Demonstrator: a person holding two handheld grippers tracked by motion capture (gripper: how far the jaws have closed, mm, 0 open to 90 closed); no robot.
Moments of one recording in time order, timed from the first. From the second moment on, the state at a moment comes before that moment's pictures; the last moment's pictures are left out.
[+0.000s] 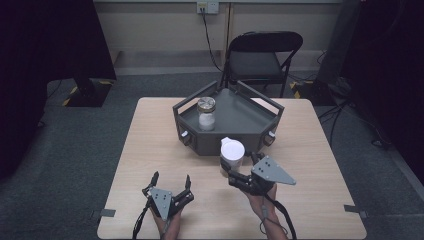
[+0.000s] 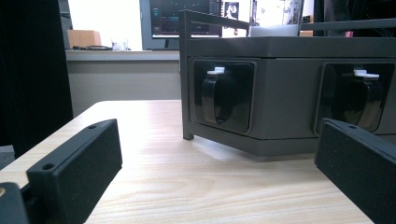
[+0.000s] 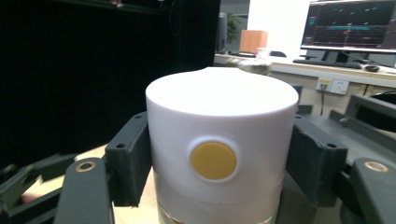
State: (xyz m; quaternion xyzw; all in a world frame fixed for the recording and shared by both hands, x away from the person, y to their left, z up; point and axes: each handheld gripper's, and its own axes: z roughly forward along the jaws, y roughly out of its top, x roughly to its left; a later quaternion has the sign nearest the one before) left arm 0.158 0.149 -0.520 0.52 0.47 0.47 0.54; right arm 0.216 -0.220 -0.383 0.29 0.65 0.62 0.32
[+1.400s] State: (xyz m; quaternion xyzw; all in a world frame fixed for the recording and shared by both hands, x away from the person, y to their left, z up) left arm 0.158 0.150 -0.520 0.52 0.47 0.47 0.54; right arm 0.316 -0.169 -0.325 0.41 0.59 0.57 0.40
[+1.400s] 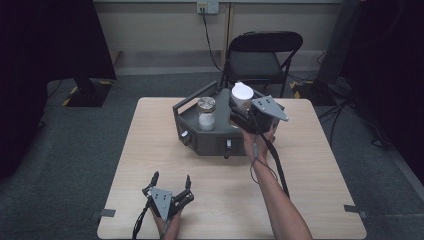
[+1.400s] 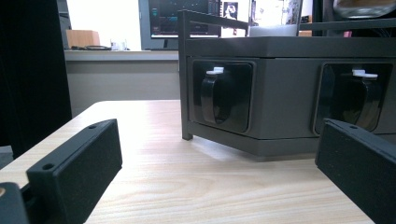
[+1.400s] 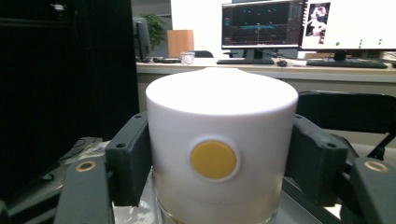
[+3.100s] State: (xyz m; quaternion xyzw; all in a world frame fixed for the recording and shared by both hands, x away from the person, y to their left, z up) left arm 0.158 0.150 -0.520 0.52 0.47 0.47 0.54; right arm 0.342 -0.162 -0.354 0.43 0.60 0.54 0.40
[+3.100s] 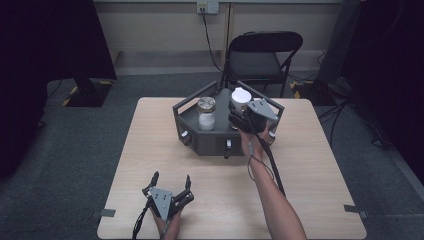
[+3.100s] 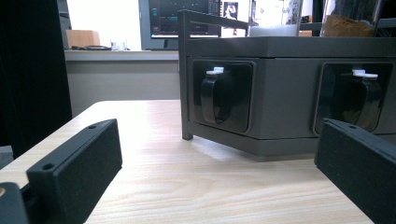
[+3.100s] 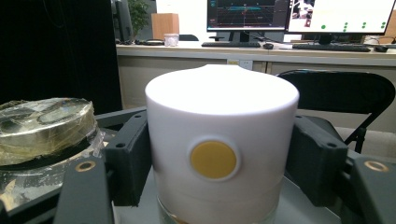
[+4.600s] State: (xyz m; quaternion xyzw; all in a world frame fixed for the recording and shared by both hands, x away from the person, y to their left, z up) left arm 0.158 0.150 -0.520 0.52 0.47 0.47 0.54; right arm 0.337 -0.170 -0.359 0.44 0.58 0.56 0.40
